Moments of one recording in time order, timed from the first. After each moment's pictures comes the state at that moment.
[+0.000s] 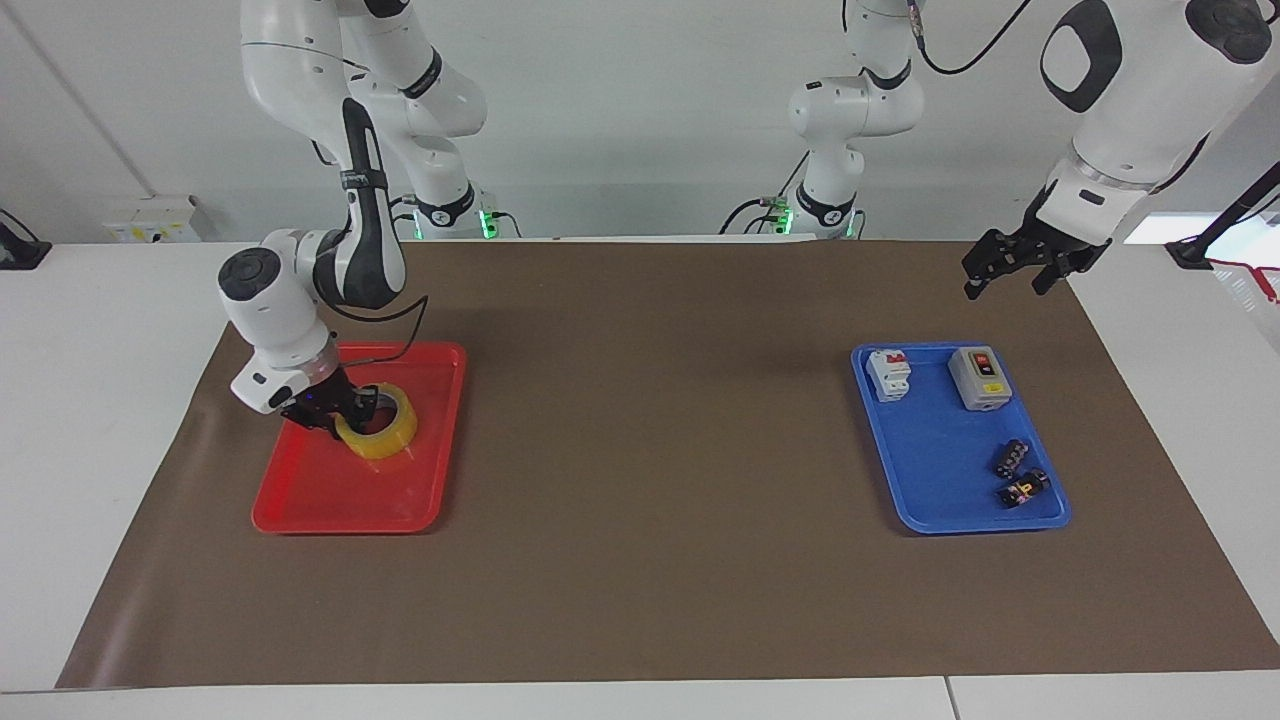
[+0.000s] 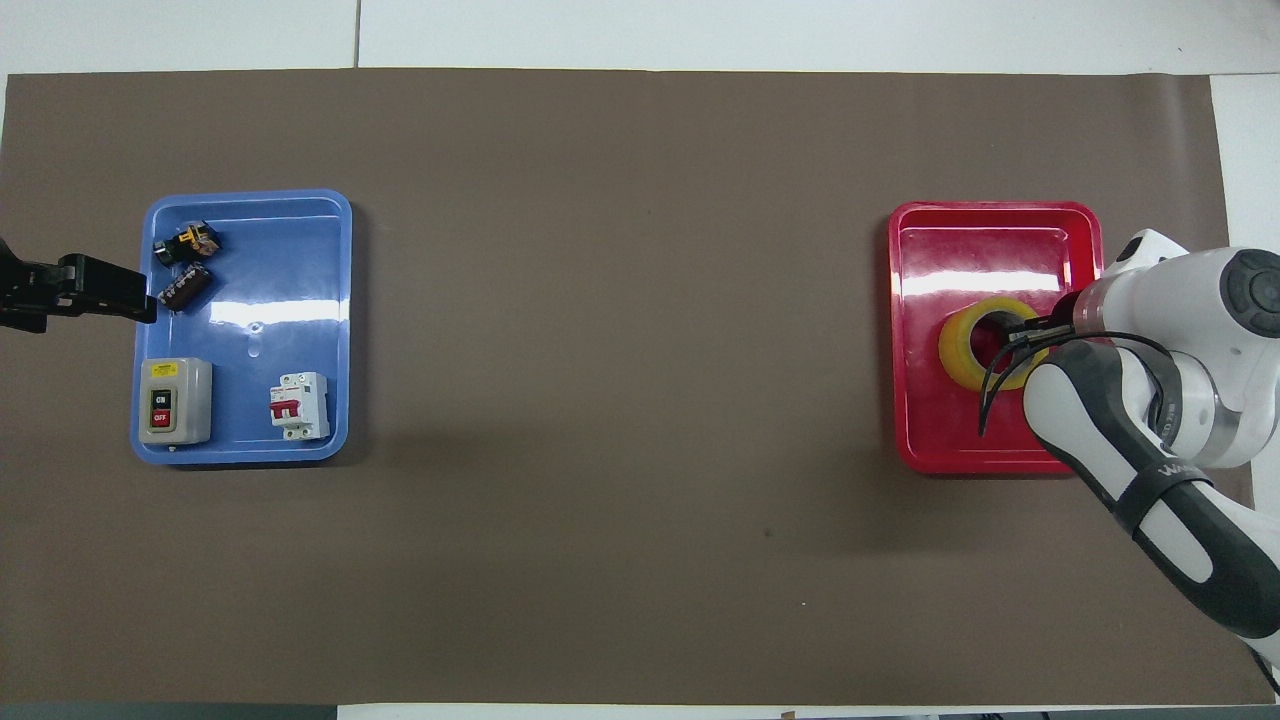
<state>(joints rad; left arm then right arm) -0.01 -0.02 -0.02 -1.67 -0.02 1.62 -0.02 -0.11 0.20 -0.01 -2.19 -0.02 2.48 -0.26</state>
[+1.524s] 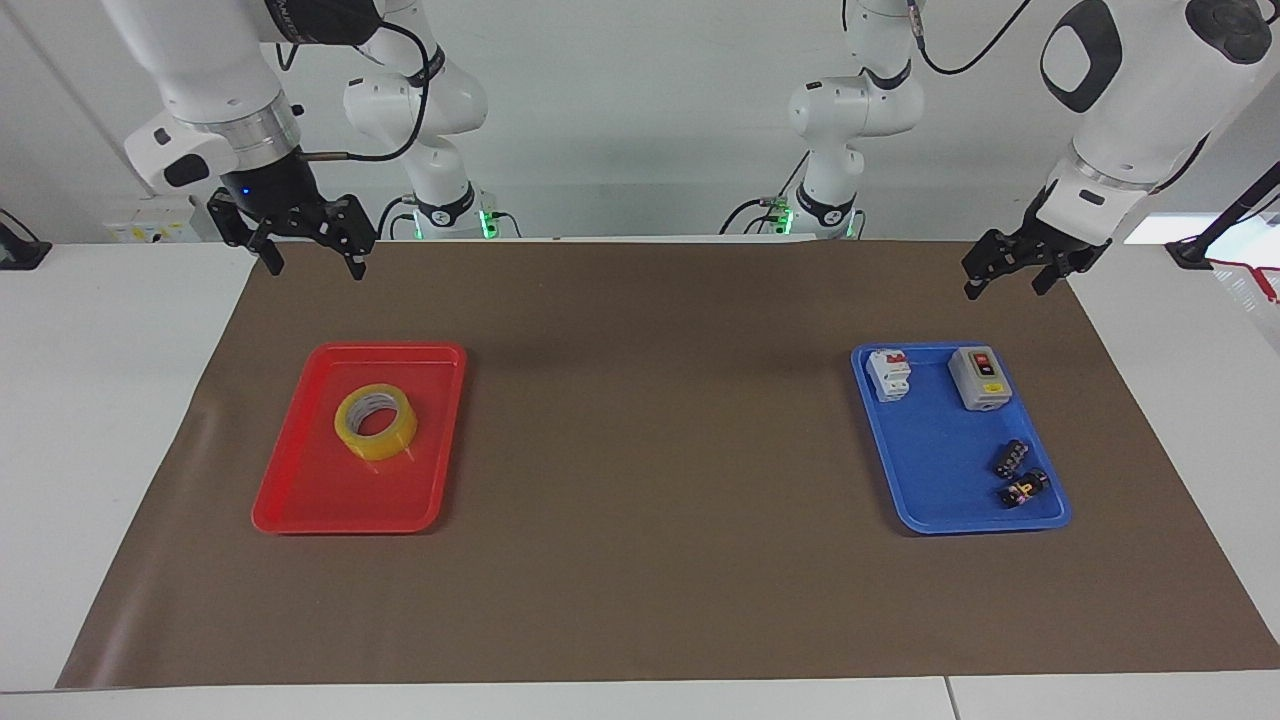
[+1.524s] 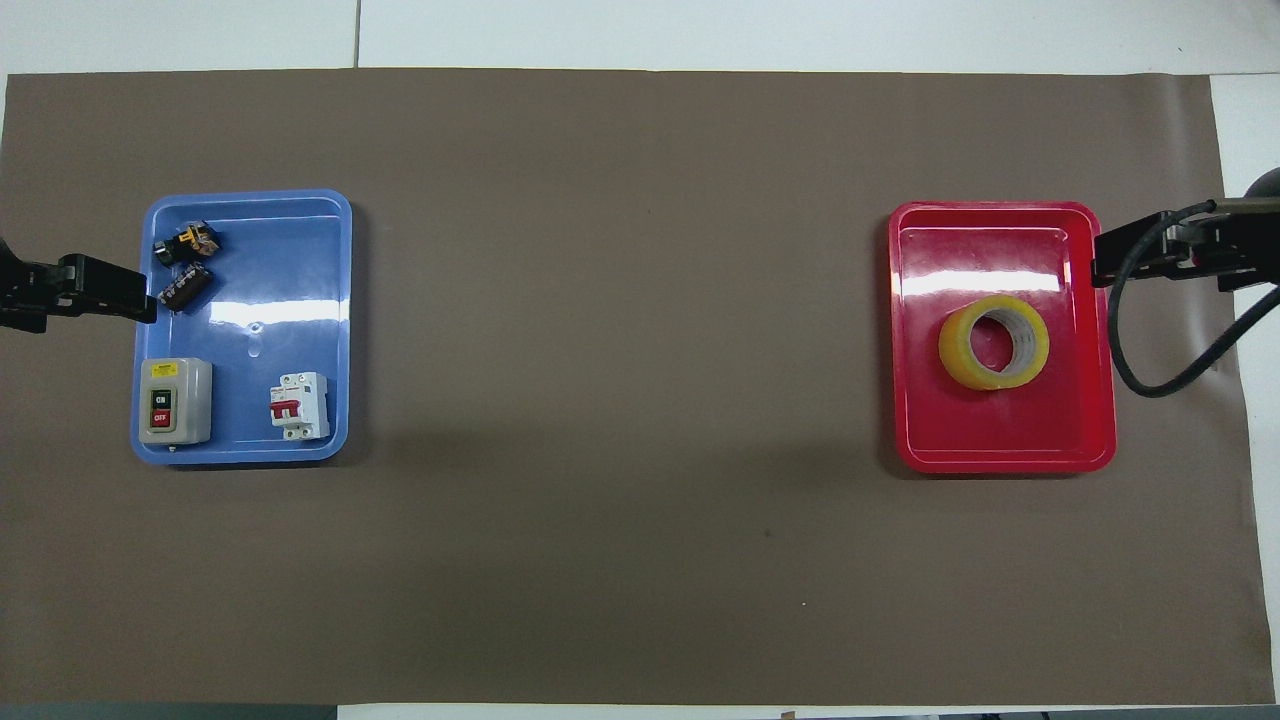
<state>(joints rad) -0.01 -0.02 -0.02 -1.67 -0.02 1.62 -0.02 0.06 0.01 -0.01 -1.50 -0.03 1.52 0.11</state>
